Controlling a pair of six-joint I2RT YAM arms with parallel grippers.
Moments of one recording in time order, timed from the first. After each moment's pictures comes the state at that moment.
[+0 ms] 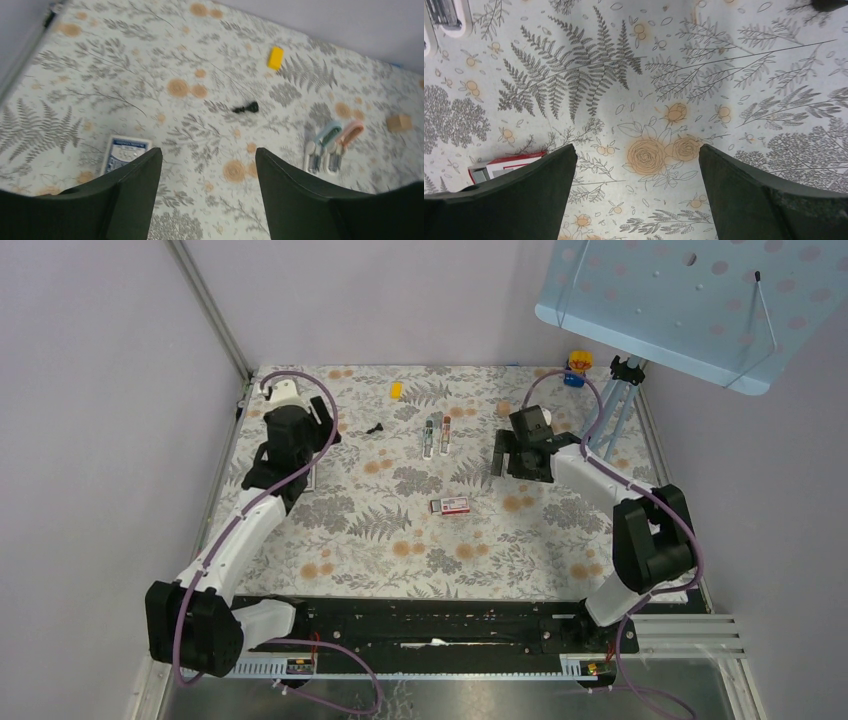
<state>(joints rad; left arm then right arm) -0.22 1.17 0.92 -0.09 -0.33 -0.34 0.38 1.62 1.11 -0.50 0.20 0.47</state>
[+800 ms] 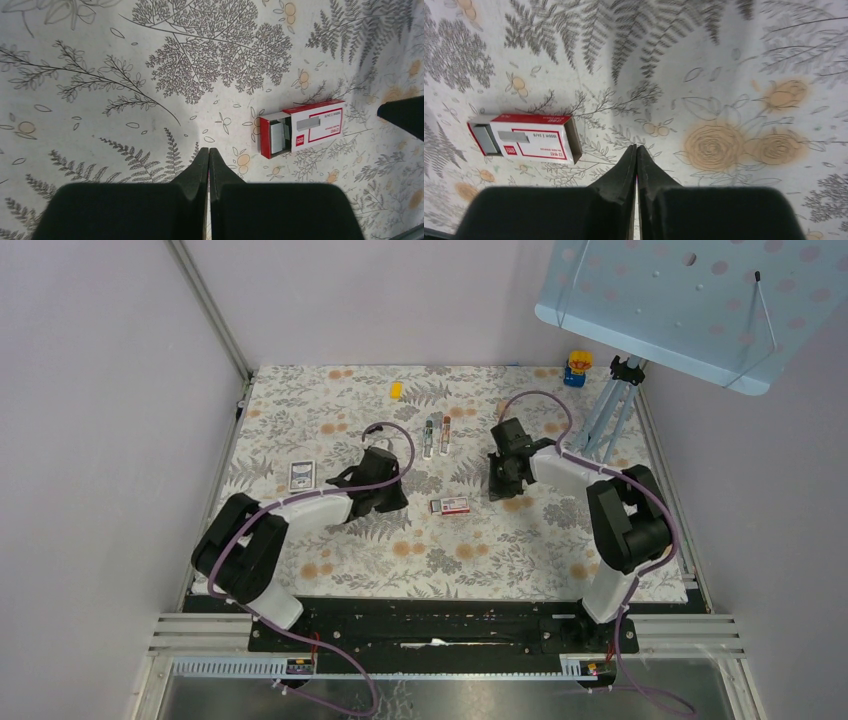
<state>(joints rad) -0.58 1.56 0.80 -0.08 -0.01 -0.71 0.43 1.76 1.11 -0.50 -0.05 0.48</state>
